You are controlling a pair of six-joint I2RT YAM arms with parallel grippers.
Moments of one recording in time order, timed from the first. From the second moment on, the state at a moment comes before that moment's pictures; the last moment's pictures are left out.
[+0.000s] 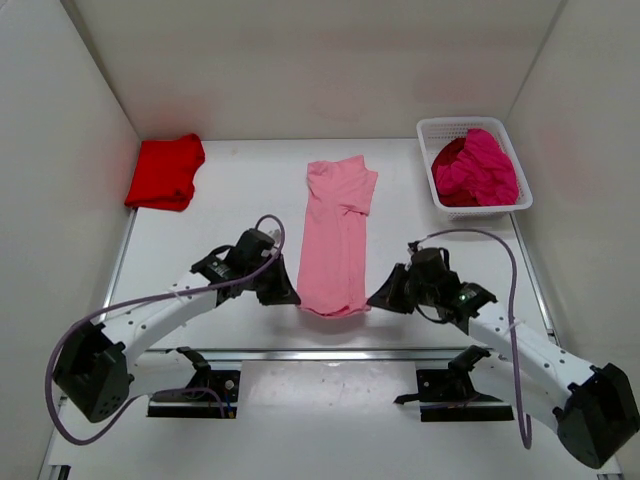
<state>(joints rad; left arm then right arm) -0.68 1.14 0.72 -0.51 0.26 -0.86 0.62 0.85 0.46 -0.37 -0.26 0.98</state>
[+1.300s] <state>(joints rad) -0.43 2.11 1.71 -0.59 0.08 -0.64 0.21 1.96 1.42 -0.35 -0.37 0.54</state>
